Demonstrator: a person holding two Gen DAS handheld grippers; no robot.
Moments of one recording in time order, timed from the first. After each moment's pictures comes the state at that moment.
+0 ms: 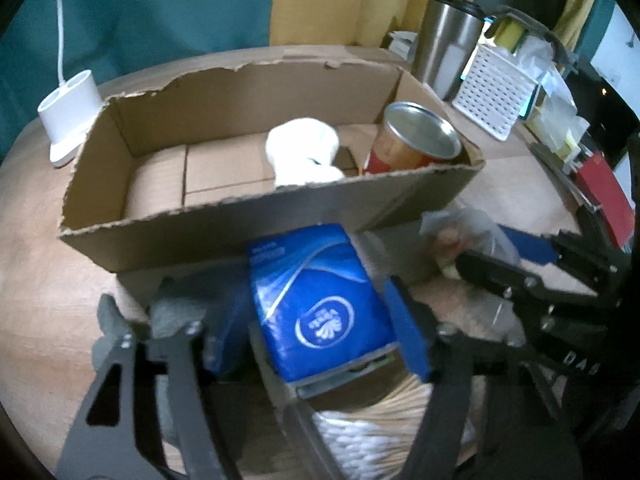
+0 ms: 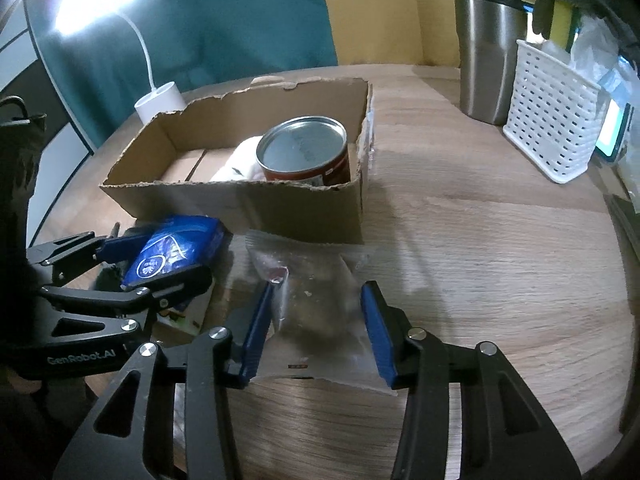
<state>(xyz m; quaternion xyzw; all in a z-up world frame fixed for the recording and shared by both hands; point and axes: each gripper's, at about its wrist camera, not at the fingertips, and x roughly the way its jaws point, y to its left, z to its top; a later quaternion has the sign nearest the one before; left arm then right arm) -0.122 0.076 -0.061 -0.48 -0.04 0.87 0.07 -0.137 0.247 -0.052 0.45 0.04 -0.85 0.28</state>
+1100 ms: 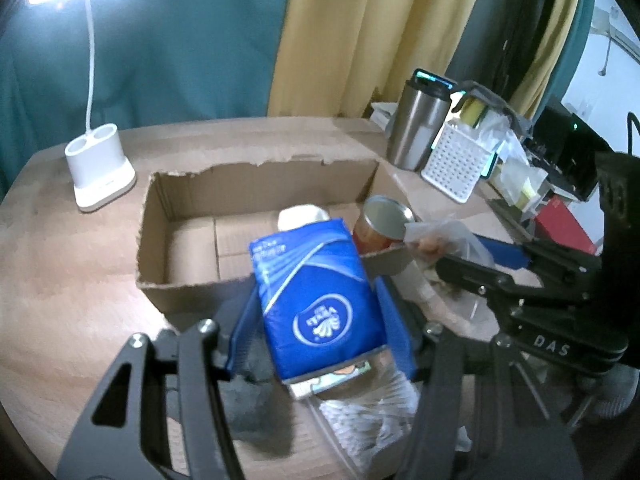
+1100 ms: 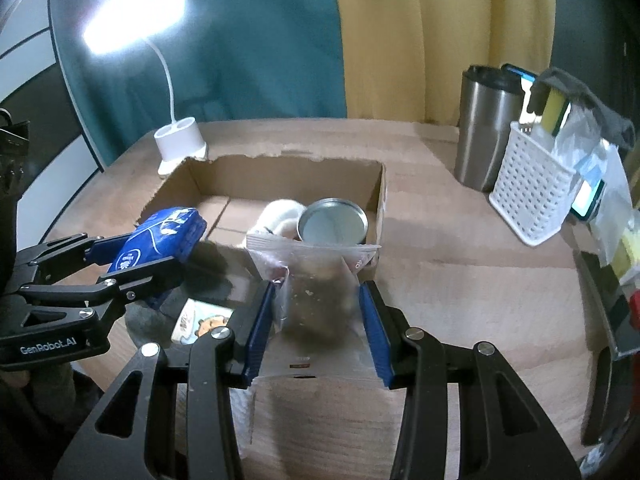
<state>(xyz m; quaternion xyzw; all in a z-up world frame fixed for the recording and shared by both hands) -0.095 0.045 0.010 -0.39 -0.07 0.91 0.10 -0.120 0.231 0.011 0.39 0.07 -0.88 0.27</state>
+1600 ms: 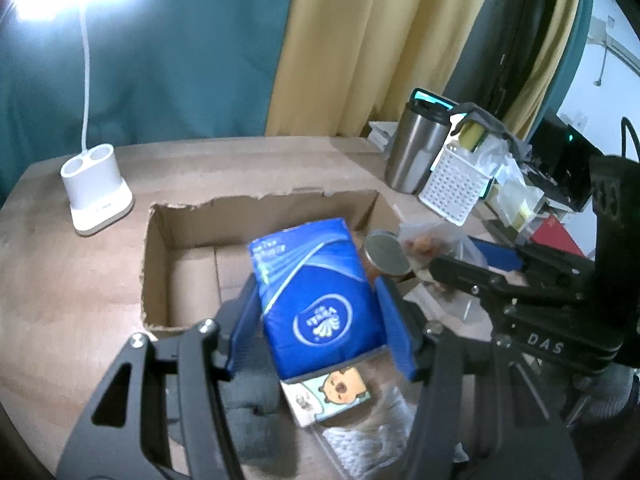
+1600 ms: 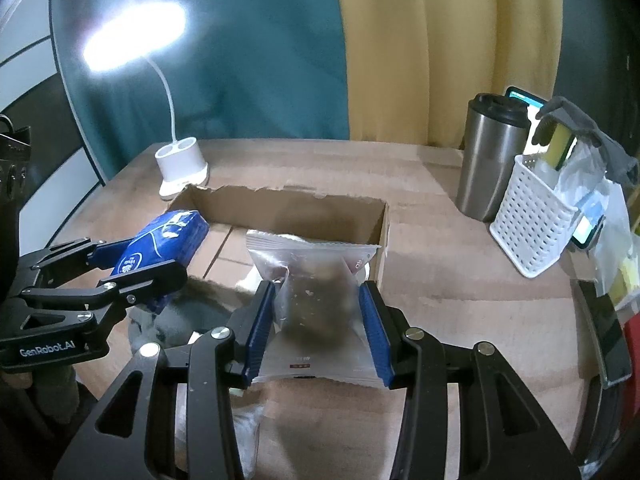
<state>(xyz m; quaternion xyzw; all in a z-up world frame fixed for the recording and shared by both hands) -0.115 0.037 0.025 -0.37 -0.08 0.92 0.11 -0.138 0.224 0.026 0.37 0.06 -0.88 0.28</state>
